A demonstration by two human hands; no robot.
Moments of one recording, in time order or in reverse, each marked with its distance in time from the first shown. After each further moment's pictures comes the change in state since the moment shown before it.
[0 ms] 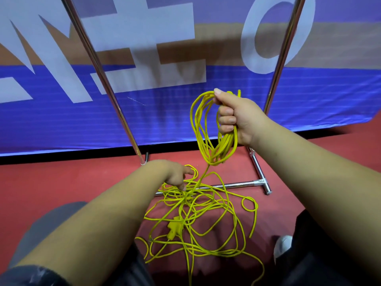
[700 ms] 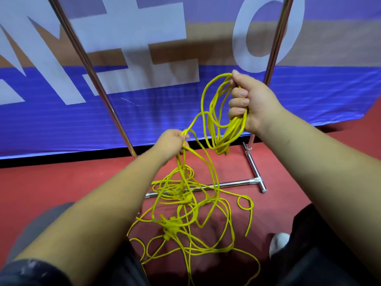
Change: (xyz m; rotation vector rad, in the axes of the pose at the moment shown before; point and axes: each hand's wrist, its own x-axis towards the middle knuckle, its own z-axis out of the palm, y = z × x) left_hand -0.004 0.019 -0.045 -0.987 0.788 0.135; right_hand -0.006 -0.038 -0.028 0.215 0.050 -0.057
